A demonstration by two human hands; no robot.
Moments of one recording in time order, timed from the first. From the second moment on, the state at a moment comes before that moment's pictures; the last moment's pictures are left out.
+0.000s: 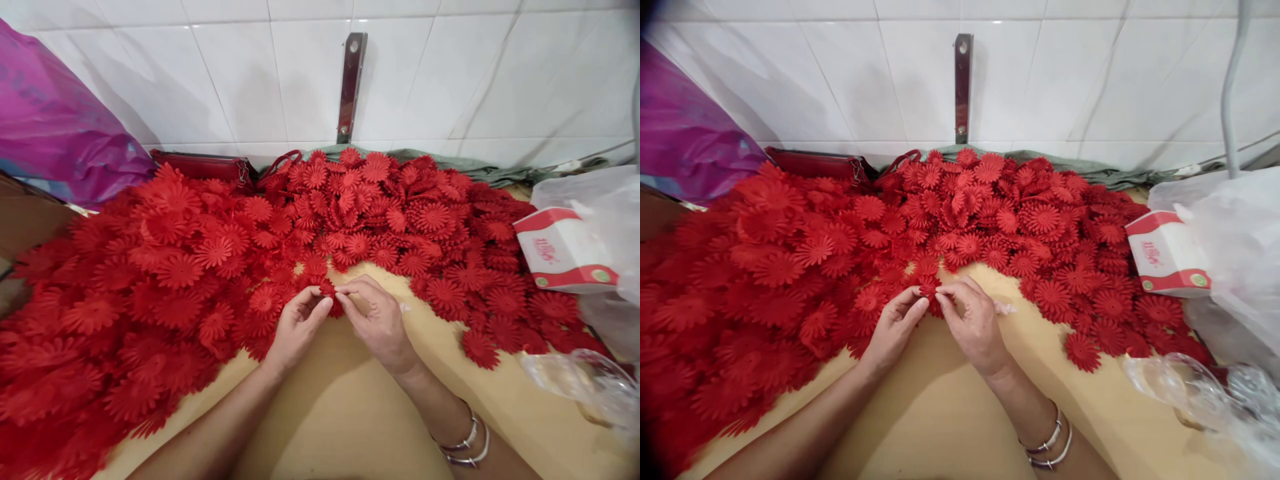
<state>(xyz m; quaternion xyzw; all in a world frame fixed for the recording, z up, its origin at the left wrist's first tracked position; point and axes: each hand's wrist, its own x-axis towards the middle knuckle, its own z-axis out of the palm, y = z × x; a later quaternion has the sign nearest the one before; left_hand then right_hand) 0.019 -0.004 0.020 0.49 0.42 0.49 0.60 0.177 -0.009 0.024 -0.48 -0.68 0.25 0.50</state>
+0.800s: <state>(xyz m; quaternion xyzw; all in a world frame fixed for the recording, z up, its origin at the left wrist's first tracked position) 0.019 -0.001 0.013 0.47 0.43 0.53 0.57 0.183 -0.008 0.032 -0.49 -0.65 0.22 0.54</state>
